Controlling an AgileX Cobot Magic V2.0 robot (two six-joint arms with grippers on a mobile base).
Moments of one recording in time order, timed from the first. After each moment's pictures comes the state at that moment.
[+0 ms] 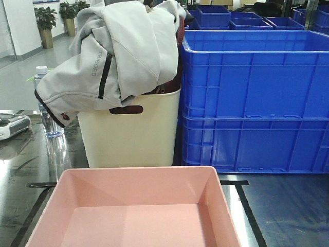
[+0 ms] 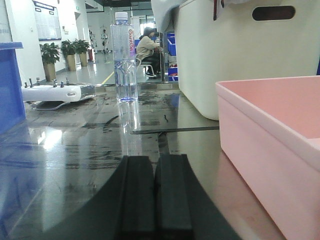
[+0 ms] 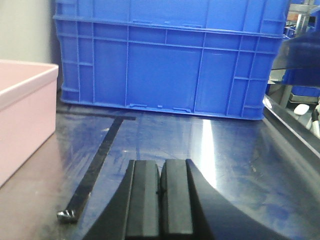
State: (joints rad) left arm -0.01 -0.01 0.03 0.12 0.01 -0.11; right arm 0.06 0.01 -0.03 -0.05 0.10 -0.02
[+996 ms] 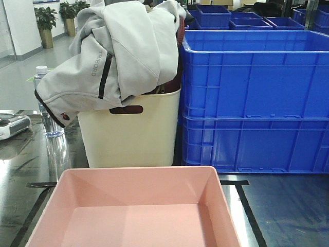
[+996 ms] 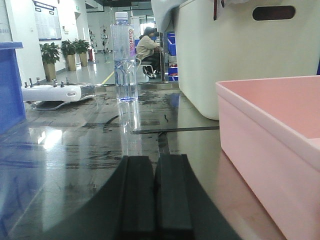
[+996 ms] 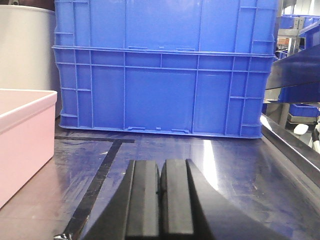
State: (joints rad) left arm -0.01 -0.01 0.03 0.12 0.01 -0.11; right arm 0.05 -0.01 0.03 -0.03 -0.03 -0.03
